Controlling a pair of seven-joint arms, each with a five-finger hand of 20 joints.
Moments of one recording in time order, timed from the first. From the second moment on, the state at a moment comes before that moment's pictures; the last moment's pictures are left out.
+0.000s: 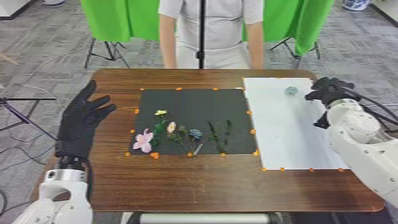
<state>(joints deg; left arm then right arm) 121.0 -49.3 -87.7 -121.8 39.7 20.4 25.4 -69.3 -41.1 59.3 -82.9 -123.6 1.3 32.3</state>
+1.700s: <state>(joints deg) 117.8 -48.7 -85.7 -121.0 39.3 18.5 26.1 -56.7 -42.6 39.4 -71.3 -140.6 11.9 33.6</state>
